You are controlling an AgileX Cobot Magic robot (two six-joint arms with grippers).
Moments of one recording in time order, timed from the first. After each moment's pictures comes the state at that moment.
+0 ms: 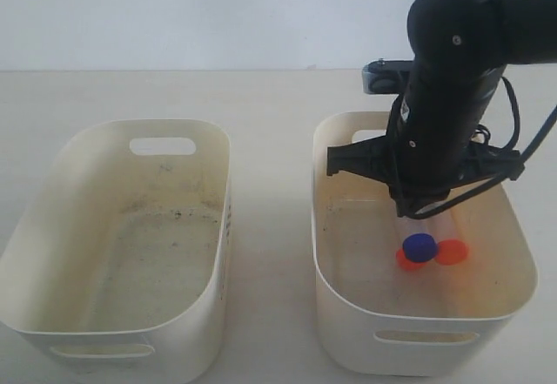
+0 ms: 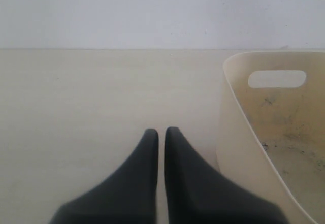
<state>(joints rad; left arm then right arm) -0.02 0.00 0.00 -0.05 0.29 0.02 0.62 1.68 -1.12 -0.16 0.93 0.71</state>
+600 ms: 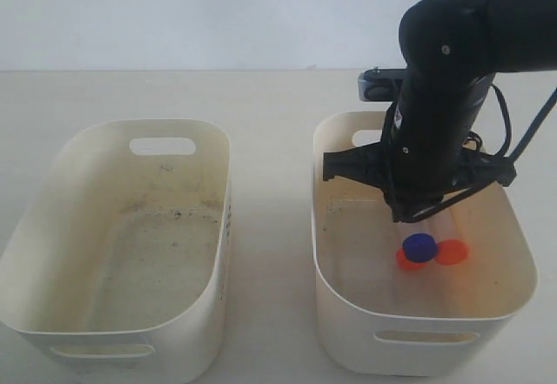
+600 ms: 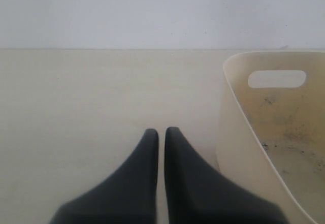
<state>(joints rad) -0.02 0.00 0.00 -0.05 0.29 0.02 0.62 1.71 -1.12 -0.15 0.91 0.72</state>
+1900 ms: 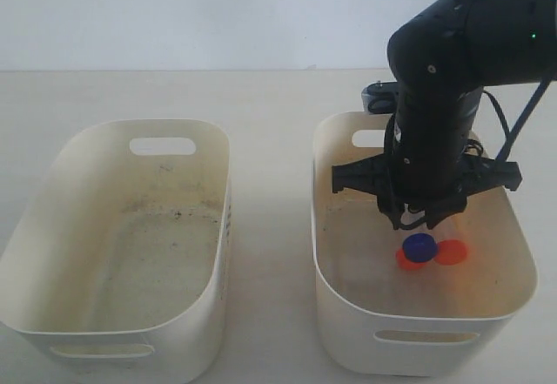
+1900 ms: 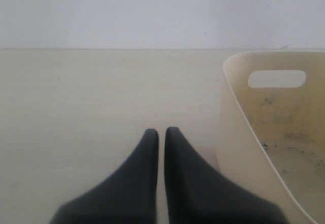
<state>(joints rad) -0.02 0.00 0.00 -0.05 0.29 0.02 0.62 1.76 -1.12 -0.23 0.94 0.77</state>
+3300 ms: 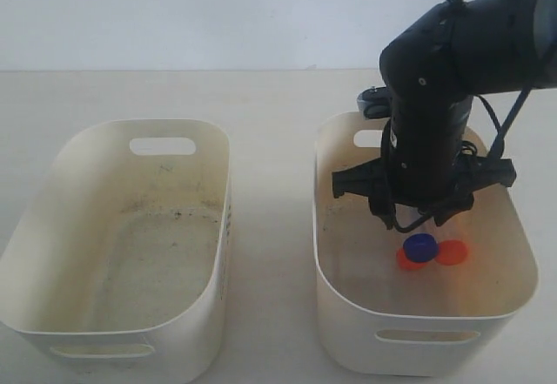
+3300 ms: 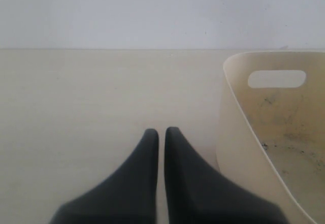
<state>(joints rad) -0.02 0.00 0.00 -0.05 0.29 0.02 0.62 1.79 -1.13 -0.27 0.91 0.76</state>
